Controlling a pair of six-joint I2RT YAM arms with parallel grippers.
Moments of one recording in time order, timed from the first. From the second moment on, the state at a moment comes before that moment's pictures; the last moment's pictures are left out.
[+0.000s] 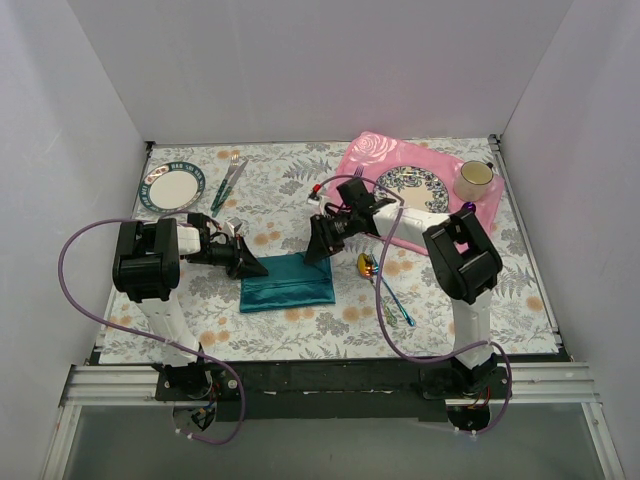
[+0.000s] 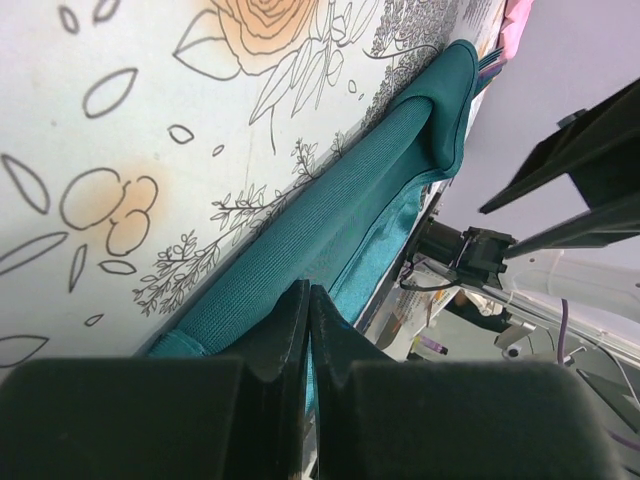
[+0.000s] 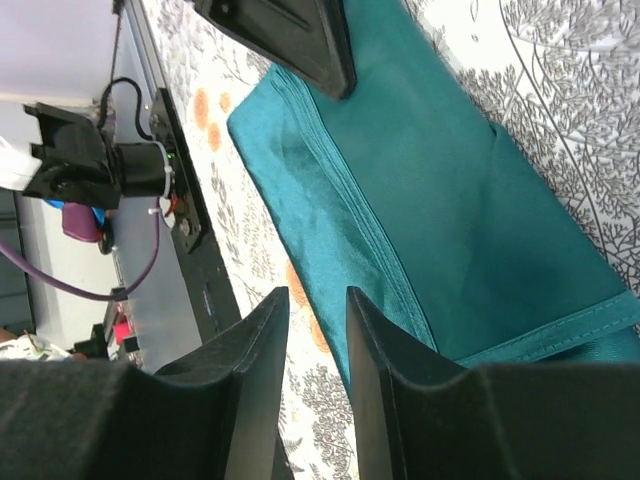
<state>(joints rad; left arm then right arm) 0.06 1.93 0.88 -0.30 1.02 -0.28 0.62 2.02 1.34 -0.23 -0.95 0.30</state>
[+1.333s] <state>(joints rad) -0.47 0.99 0.55 -0.21 0.66 0.49 0.61 1.97 1.35 -0.41 -0.82 0.20</state>
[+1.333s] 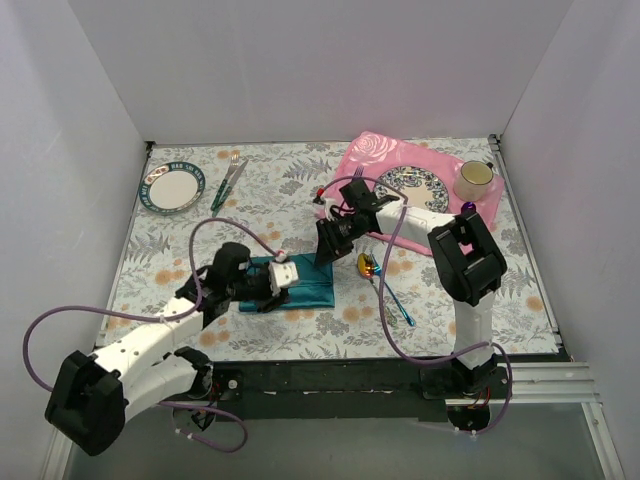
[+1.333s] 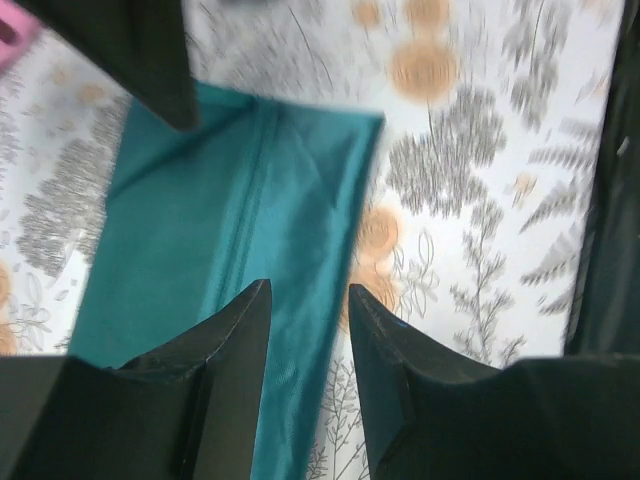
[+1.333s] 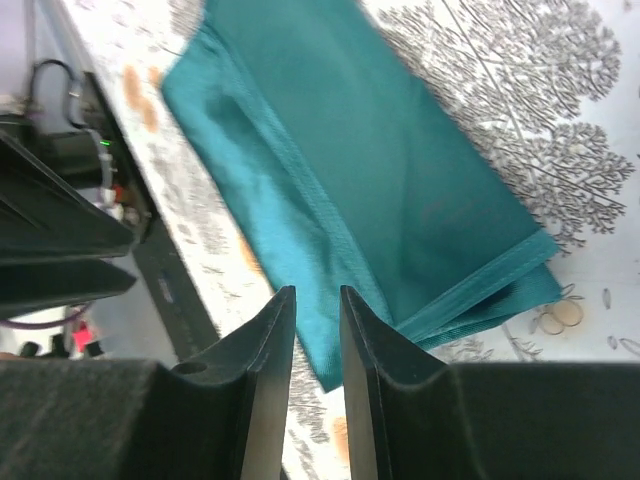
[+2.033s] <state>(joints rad) -0.76 1.05 0.33 -0.10 0.19 0.88 0.65 1.98 1.27 -0.41 -0.75 0.01</state>
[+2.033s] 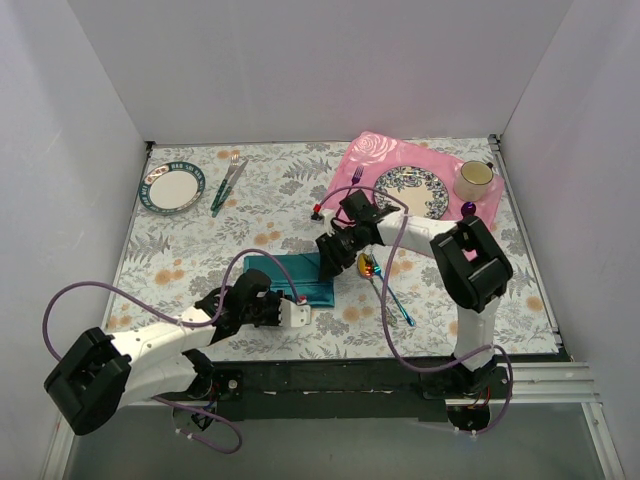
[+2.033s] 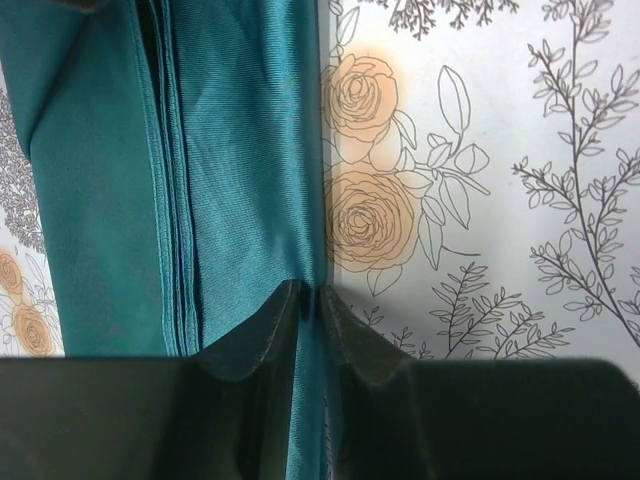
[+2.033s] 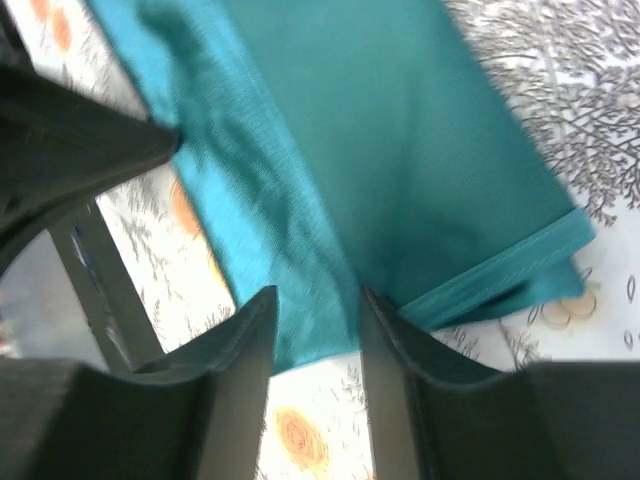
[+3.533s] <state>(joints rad) -0.62 0.97 0.35 -0.24 0.24 0.91 0.91 1.47 0.69 0.11 -0.72 -0.91</state>
